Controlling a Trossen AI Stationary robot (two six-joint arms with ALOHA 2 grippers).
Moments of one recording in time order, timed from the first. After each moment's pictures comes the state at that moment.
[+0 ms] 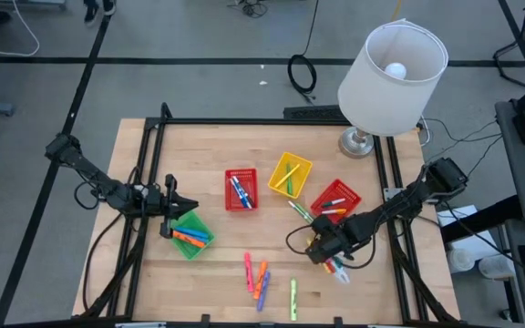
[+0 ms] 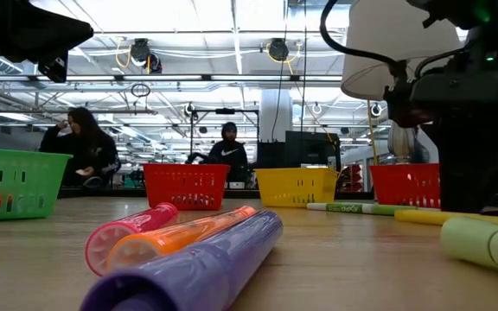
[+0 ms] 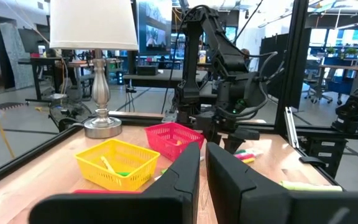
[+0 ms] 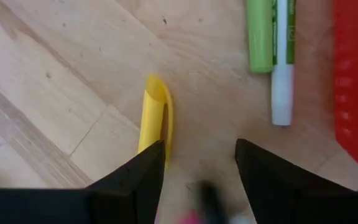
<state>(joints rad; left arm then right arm) -0.62 0.42 0.06 0.49 -0.66 0.02 0.49 1.64 0.82 -0.50 0.16 1.36</state>
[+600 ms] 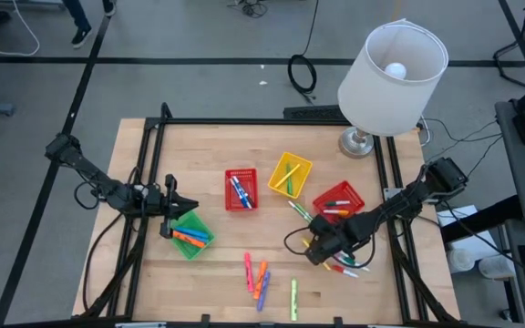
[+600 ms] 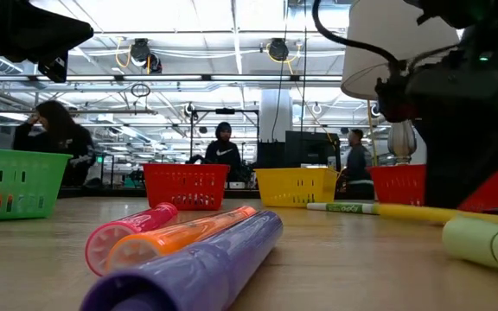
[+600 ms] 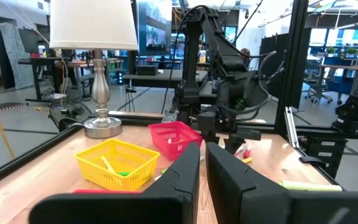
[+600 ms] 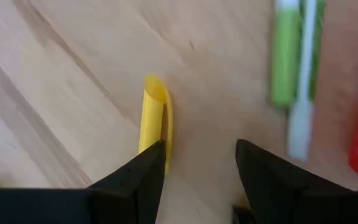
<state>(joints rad) -0.62 0.42 0.06 0.49 -0.66 0.02 0.48 1.62 0.81 -0.44 0.22 1.24</state>
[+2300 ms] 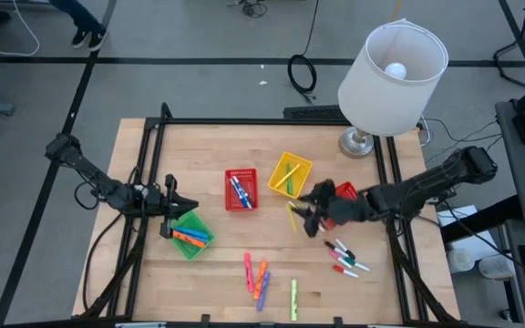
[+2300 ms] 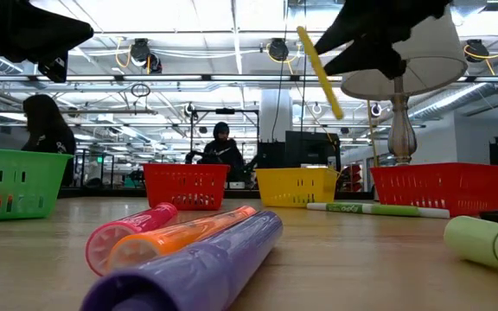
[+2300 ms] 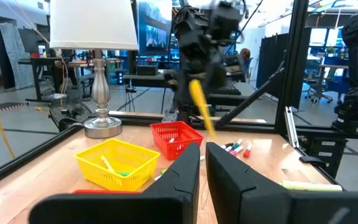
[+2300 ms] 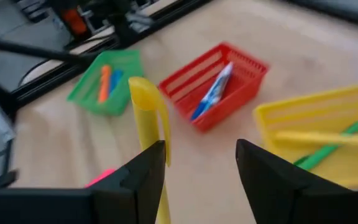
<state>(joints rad) -0.62 0.42 0.06 0.49 -0.66 0.02 0.31 1.25 0.82 -0.15 0.51 0.70</state>
